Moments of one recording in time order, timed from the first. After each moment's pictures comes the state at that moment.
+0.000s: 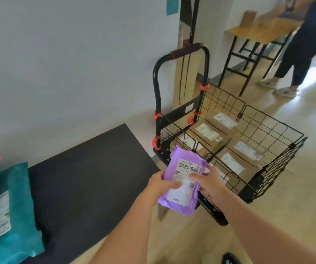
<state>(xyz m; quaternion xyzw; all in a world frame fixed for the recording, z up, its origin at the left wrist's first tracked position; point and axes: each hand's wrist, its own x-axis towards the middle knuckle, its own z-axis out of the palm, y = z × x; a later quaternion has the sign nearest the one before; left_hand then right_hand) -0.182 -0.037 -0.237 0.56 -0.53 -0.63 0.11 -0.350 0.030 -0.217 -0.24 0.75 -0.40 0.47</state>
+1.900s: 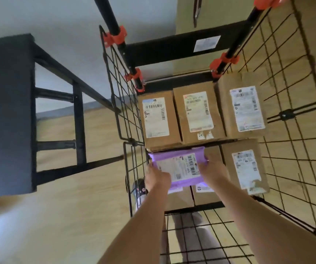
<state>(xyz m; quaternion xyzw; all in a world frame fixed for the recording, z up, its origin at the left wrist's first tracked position) -0.560 -0.120 -0.459 0.88 -0.14 -0.46 0.04 -0.719 -0.159 -0.467 -0.50 0.75 0.06 0.43</state>
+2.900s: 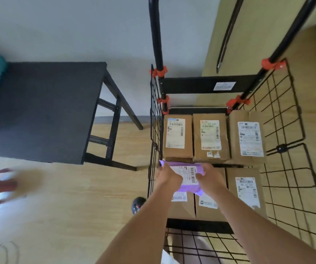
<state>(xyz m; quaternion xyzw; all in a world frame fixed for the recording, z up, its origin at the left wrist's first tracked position) -0.554 -0.120 -0.360 0.83 -0.24 -0.49 0.05 -0.692 -0.157 -0.379 -0.59 0.67 0.05 0.46</state>
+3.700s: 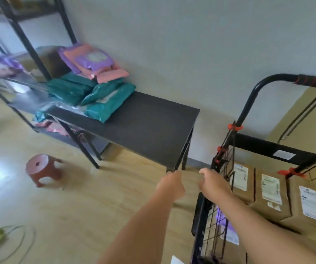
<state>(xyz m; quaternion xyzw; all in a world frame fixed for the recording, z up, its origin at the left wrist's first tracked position) -0.360 0.052 -0.212 0.85 -0.38 -0.36 0.10 -0.476 -0.036 -0.211 -0.84 0.48 0.06 0.25</state>
